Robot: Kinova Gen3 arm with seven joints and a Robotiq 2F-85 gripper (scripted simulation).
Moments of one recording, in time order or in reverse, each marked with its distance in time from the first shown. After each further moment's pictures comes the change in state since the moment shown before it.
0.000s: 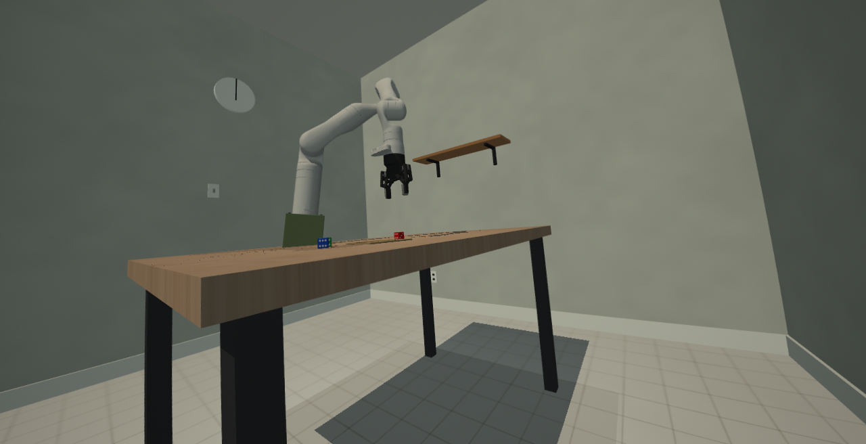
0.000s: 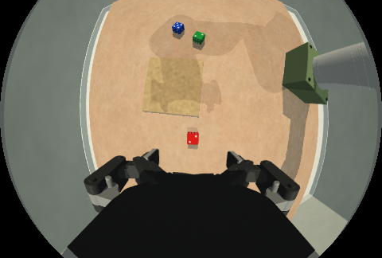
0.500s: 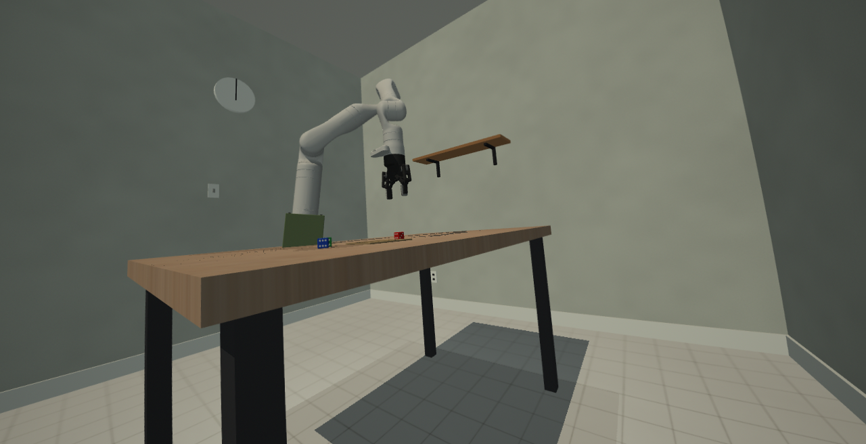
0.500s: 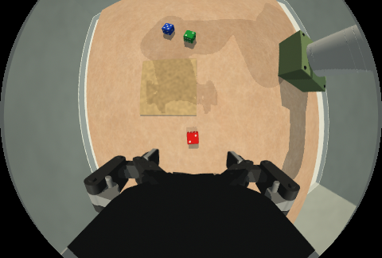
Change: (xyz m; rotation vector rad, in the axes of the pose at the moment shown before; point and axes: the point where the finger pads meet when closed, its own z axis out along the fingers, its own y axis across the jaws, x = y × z) arm -0.001 0.000 0.002 -0.001 -0.004 0.093
